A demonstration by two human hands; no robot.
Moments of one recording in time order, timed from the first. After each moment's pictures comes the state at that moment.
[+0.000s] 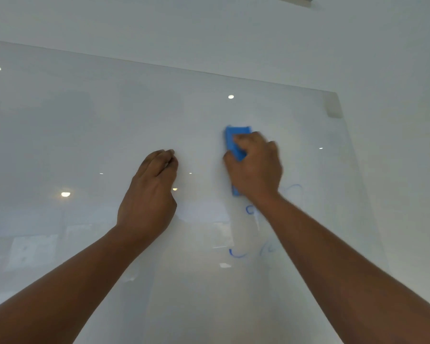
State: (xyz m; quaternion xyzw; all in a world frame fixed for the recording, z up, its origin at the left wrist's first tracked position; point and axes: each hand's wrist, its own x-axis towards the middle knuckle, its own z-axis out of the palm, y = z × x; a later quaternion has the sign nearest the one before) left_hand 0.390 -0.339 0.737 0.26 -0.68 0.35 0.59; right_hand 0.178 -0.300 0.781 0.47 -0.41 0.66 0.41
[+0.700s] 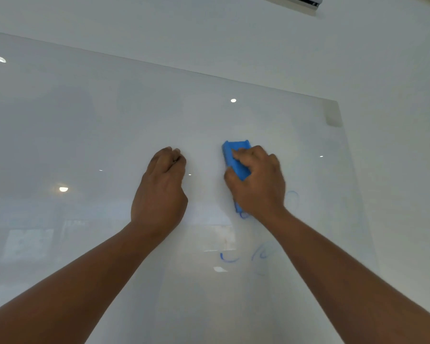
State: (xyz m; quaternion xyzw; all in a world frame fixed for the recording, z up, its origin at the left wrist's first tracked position) left_hand 0.354 -0.341 0.738 0.26 -0.66 0.31 0.64; right_hand 0.157 -0.300 0.760 0.52 -0.38 0.64 0.43
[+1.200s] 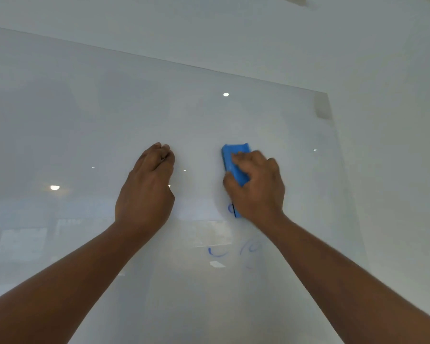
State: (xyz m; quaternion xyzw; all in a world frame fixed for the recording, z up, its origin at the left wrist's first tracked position) left_hand 0.355 -0.345 0.736 0.27 -0.67 0.32 0.62; right_hand 0.134 -0.293 0.743 0.50 -0.41 0.64 0.42
